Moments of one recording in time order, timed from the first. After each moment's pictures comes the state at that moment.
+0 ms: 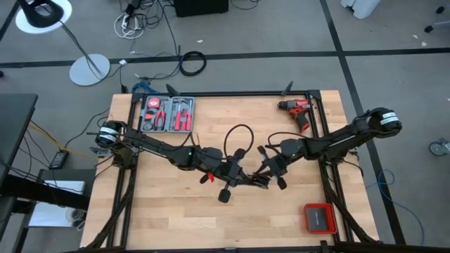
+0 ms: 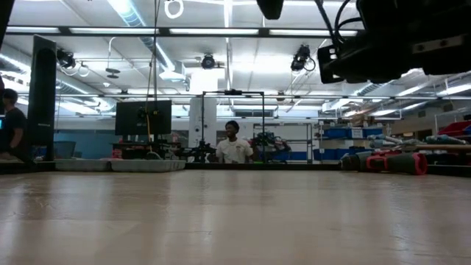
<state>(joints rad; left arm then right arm) -0.22 1.77 1.24 0.36 0.12 0.07 0.16 1.27 0.41 0.55 -0.27 -0.31</state>
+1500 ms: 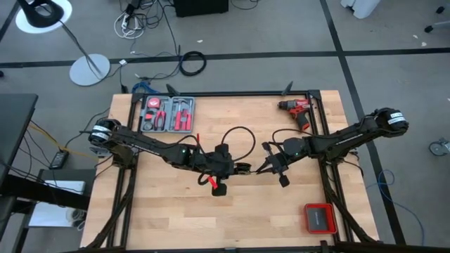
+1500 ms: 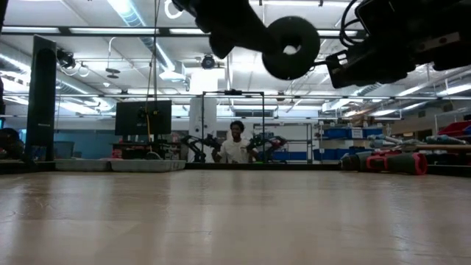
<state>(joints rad) -0.23 1.69 1.24 -0.17 -0.16 -0.09 0.16 1.15 0.41 0.35 -0.17 -0.21</state>
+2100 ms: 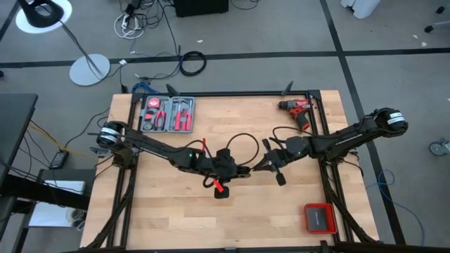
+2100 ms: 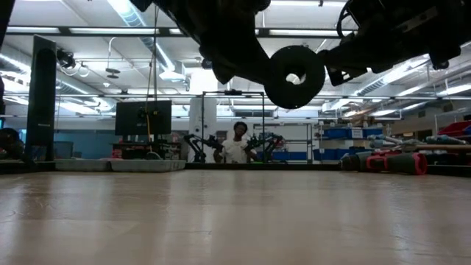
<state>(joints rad) -0.23 1.78 1.23 -0.14 -0.13 -0.14 0.16 1.16 0.41 0.48 -0.12 -0.03</state>
